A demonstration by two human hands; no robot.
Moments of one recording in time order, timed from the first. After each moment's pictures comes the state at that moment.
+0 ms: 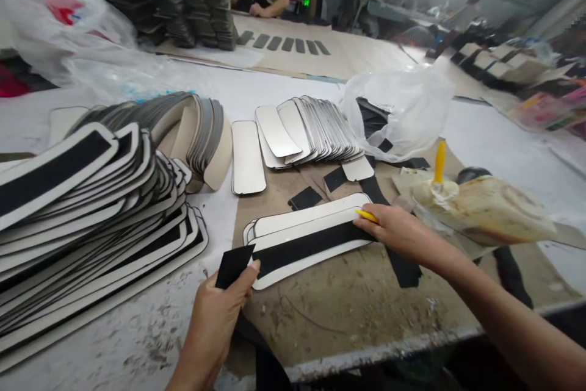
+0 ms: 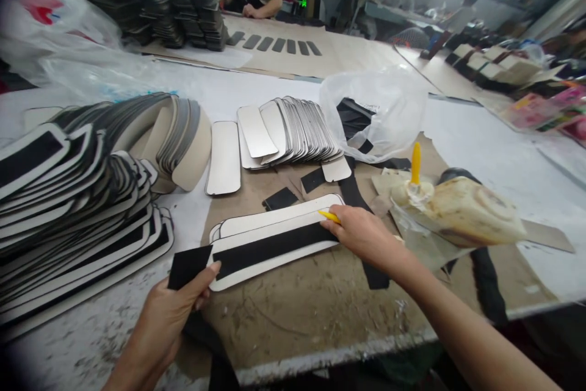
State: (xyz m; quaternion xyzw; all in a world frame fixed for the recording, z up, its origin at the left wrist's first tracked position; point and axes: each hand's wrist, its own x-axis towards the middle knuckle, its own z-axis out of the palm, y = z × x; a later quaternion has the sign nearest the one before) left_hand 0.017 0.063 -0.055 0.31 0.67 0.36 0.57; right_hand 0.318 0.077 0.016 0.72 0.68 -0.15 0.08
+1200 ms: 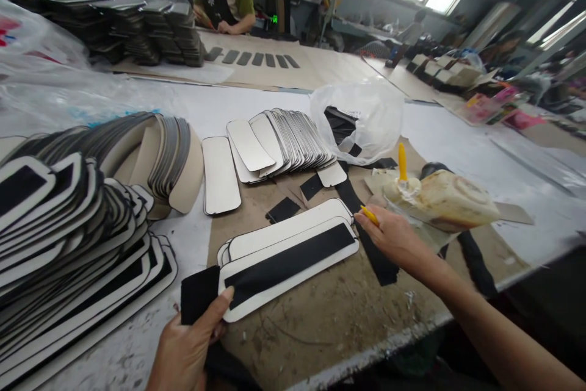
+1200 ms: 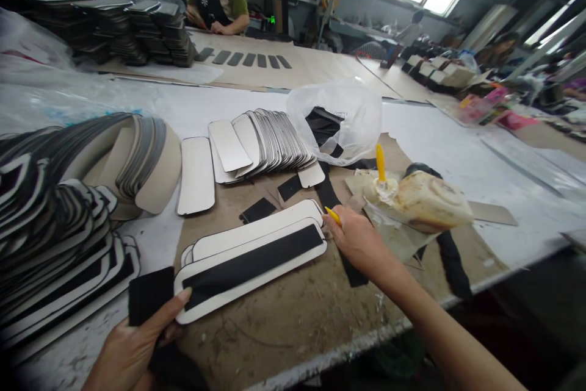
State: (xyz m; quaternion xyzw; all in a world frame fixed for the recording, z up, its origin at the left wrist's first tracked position) left_hand 0.021 0.067 -0.041 0.20 0.67 0.36 0.62; right_hand 0.341 0.046 0.009 0.79 0.60 -0.09 -0.10
